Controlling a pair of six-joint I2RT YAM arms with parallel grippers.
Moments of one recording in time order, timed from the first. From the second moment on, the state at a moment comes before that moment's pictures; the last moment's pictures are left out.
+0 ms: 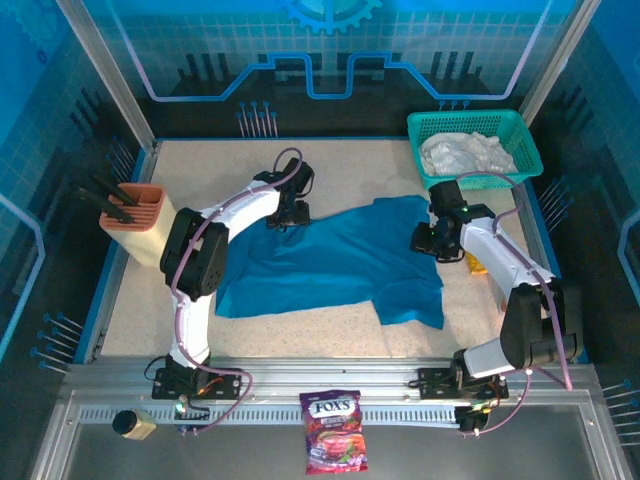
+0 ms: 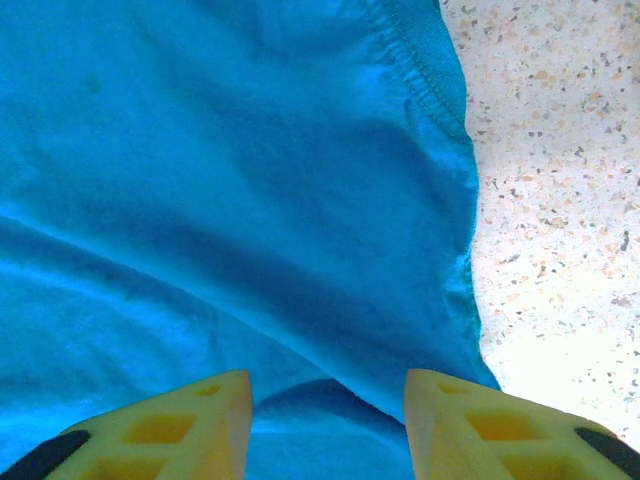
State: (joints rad) left arm -0.42 2.05 1.61 -0.80 -0.15 -0.59; right arm 0.16 1.45 1.04 -0.83 -0.03 0.42
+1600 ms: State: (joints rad) left arm -0.38 2.11 1.74 -0.80 -0.14 -0.59; right arm 0.07 1.86 1.32 -0.74 -0.05 0.33
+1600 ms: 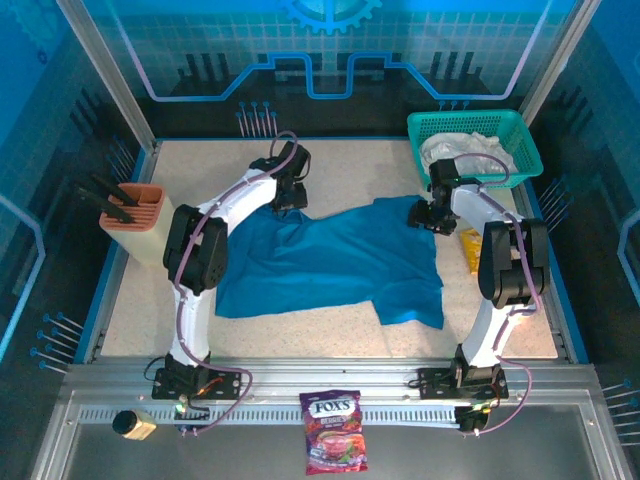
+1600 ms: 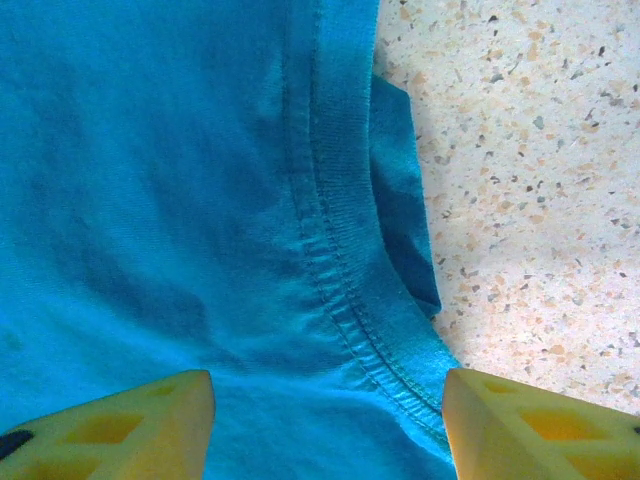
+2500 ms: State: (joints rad) left arm -0.41 2.24 1.81 -0.82 -0.06 -0.62; right arm 0.06 1.86 1.26 -0.72 -0.06 0.33
